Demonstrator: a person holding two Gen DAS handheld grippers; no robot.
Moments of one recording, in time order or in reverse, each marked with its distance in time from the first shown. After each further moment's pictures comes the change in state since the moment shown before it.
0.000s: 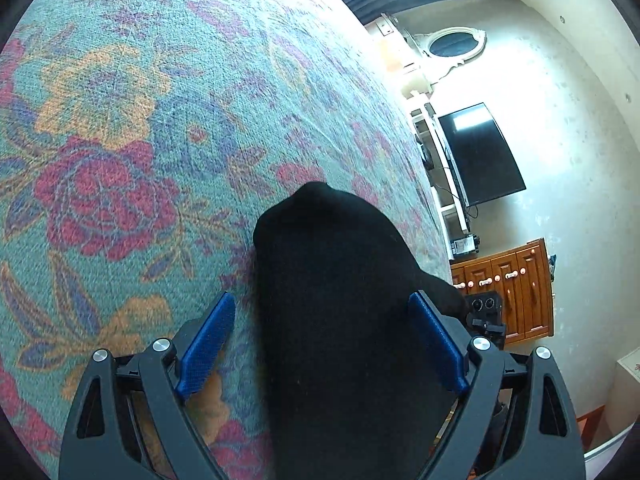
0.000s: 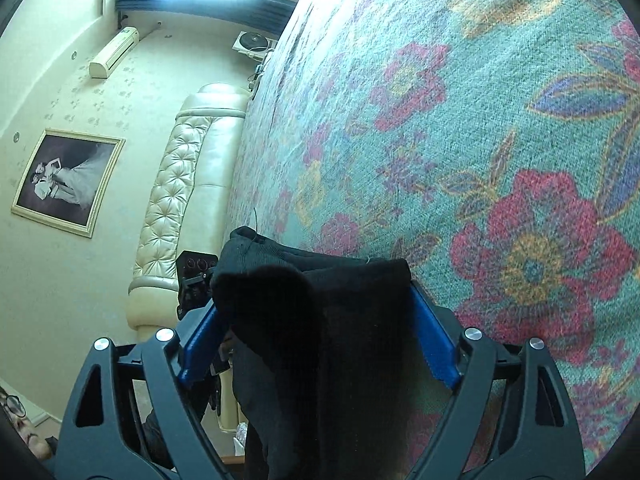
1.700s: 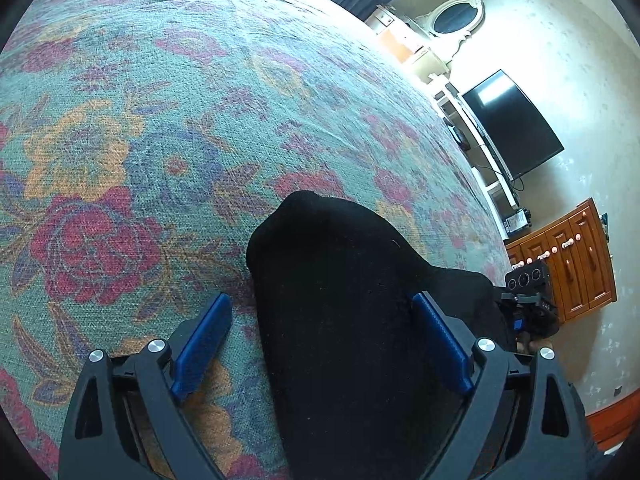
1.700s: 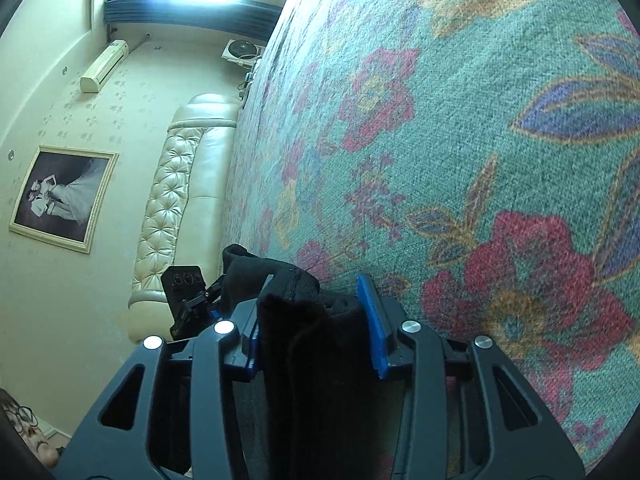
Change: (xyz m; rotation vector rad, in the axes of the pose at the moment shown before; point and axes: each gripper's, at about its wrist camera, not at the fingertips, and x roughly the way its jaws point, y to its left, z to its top) left arm 0.016 -0.020 0.001 0.194 -0.028 0.223; right arm 0.004 -0.022 0.013 0.054 -0.017 0.014
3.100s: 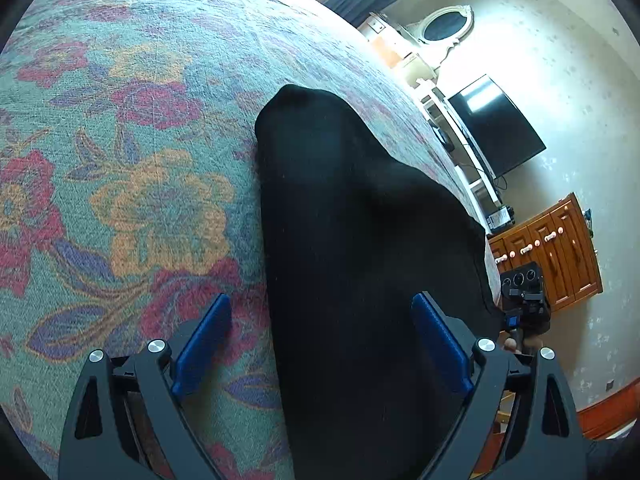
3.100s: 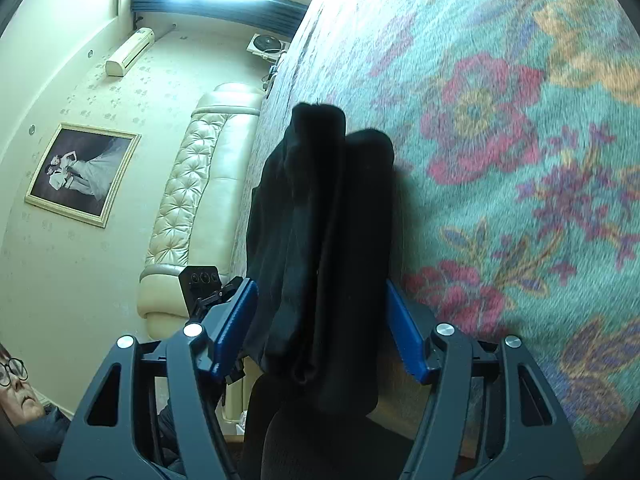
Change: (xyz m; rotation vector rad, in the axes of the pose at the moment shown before) left arm -0.048 -0.005 -0.079 -0.037 -0.038 -0.058; right arm -0.050 0.013 -0.103 -0.078 -0.007 0.024
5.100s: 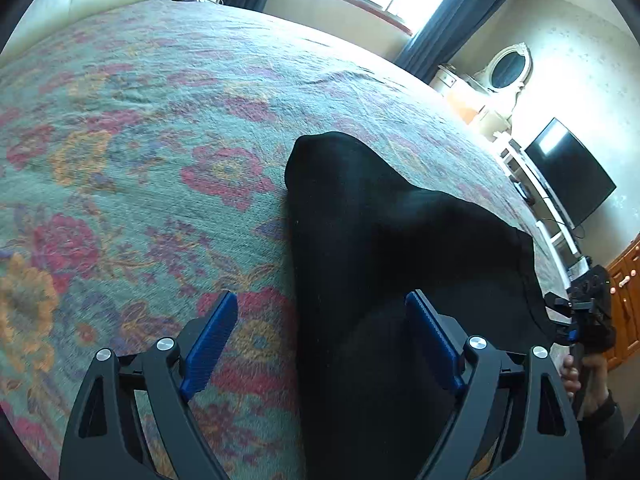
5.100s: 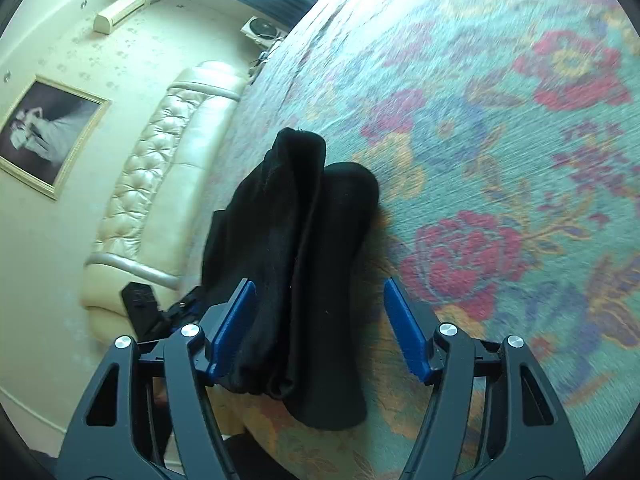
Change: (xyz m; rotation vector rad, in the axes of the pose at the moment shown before) left arm -0.096 0.057 -0.003 0.003 -0.240 0.376; right arm 0.143 0.087 0.047 -0.194 -0.029 -0.251
